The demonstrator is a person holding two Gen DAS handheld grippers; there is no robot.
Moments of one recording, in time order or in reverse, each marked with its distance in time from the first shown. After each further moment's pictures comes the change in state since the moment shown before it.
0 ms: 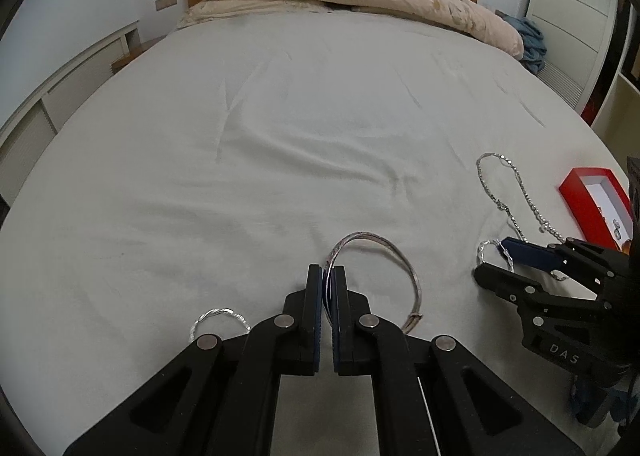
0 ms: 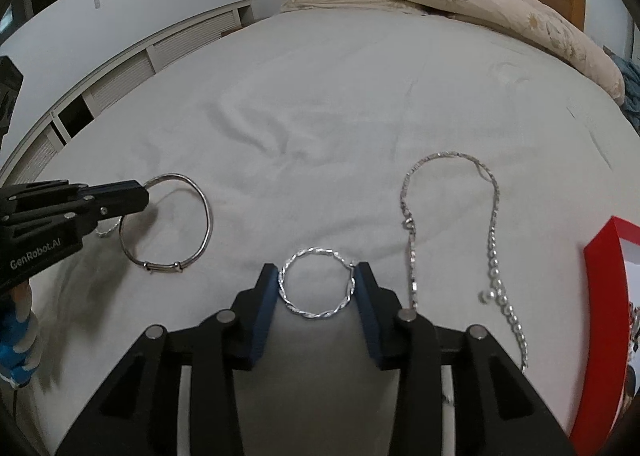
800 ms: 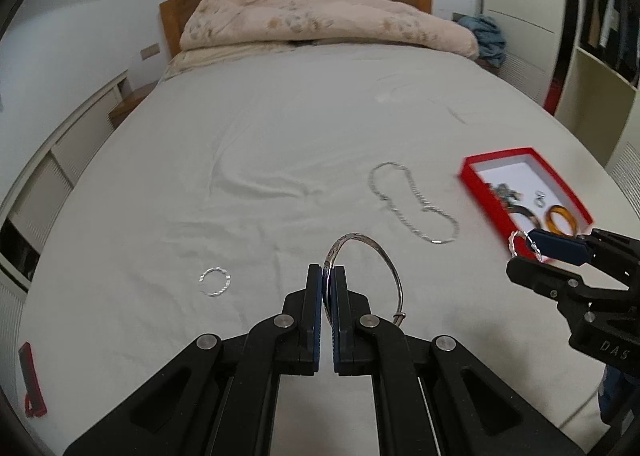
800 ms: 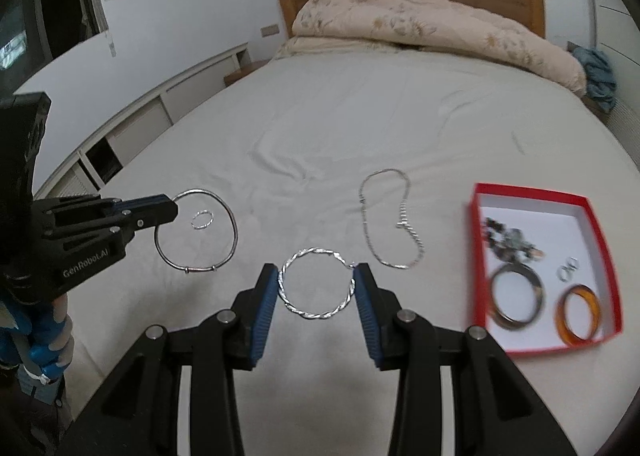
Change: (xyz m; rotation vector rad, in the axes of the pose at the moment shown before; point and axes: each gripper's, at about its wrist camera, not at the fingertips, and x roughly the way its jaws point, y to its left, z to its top) left arm -0.141 -0.088 -0.023 0.130 -0.078 0.003; right arm -0.198 0.001 -0.050 0.086 -0.136 0.007
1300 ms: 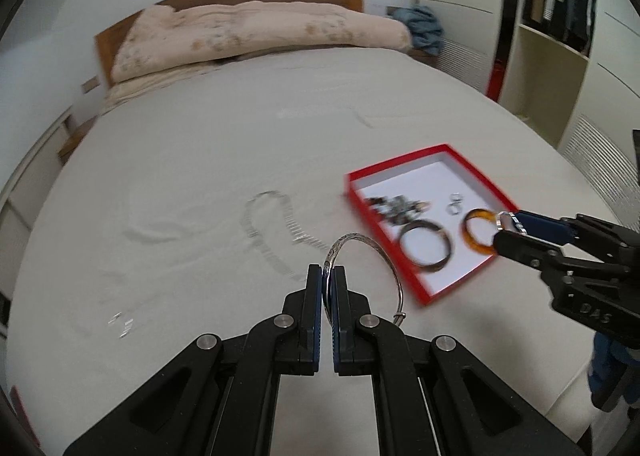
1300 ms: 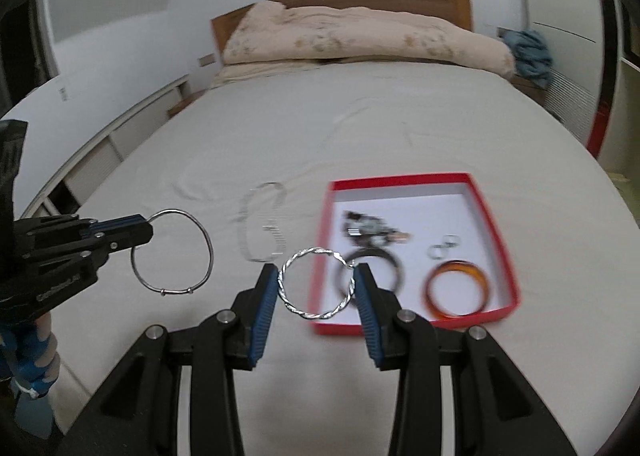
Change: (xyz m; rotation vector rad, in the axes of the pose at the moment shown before) left arm 0.019 -0.137 0.042 0.132 -0.011 -0.150; right arm -0.058 -0.128 -0.017 0.131 -0.056 -0.159
